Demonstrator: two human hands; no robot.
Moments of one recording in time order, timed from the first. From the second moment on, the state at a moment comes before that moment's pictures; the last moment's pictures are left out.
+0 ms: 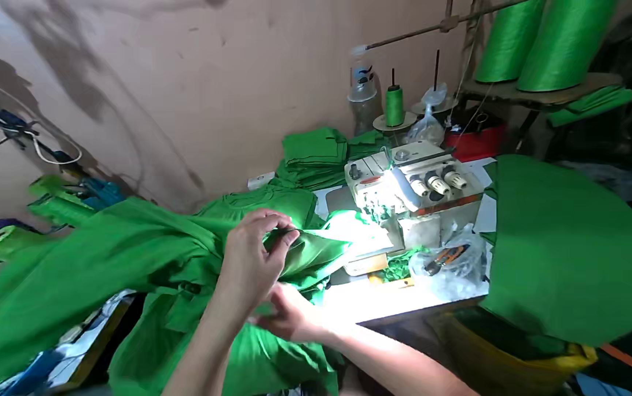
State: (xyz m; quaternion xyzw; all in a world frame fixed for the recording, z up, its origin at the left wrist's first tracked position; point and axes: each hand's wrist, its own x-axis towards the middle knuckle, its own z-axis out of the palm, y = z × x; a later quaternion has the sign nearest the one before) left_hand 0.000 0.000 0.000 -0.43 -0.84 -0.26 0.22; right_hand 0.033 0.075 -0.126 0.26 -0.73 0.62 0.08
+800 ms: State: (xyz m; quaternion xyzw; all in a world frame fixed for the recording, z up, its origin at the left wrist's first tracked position) left_hand -0.035 0.044 -0.016 -0.37 -0.82 -0.43 0.09; right_hand 0.040 0.239 -0.174 0.02 -0.77 0.50 0.40
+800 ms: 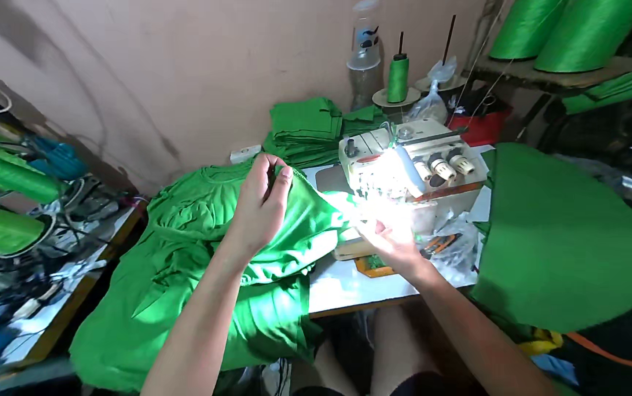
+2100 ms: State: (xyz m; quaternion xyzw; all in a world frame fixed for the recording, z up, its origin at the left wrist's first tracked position) left_hand -0.055 0.042 -0.013 -0.43 -0.78 -0.44 0.11; right_hand 0.051 0.268 -0.148 0.07 -0.73 0.63 0.26
